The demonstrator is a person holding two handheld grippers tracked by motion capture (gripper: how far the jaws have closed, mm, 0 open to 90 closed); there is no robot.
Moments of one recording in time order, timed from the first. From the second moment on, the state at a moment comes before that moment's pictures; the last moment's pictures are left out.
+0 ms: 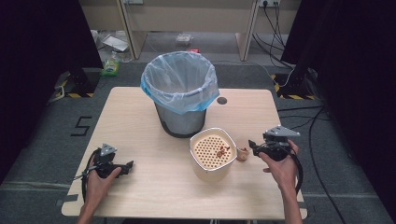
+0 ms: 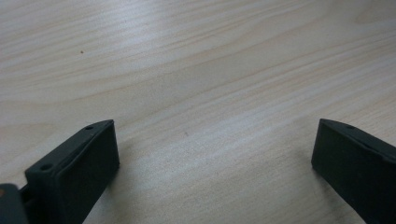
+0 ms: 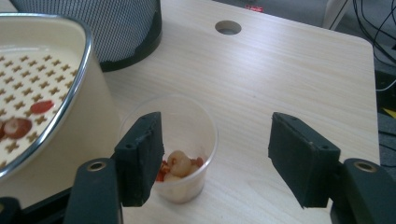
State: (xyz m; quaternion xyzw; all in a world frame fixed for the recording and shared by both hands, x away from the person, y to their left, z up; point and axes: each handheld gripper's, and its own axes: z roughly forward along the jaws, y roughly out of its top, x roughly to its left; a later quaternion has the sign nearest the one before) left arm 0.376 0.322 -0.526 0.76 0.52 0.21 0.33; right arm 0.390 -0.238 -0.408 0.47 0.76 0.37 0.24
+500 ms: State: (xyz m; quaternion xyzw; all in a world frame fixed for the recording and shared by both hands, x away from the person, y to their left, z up) left arm 0.376 0.322 -0.526 0.76 0.52 0.21 0.33; right arm 0.407 -0.231 -0.424 0.47 0.78 0.35 0.23
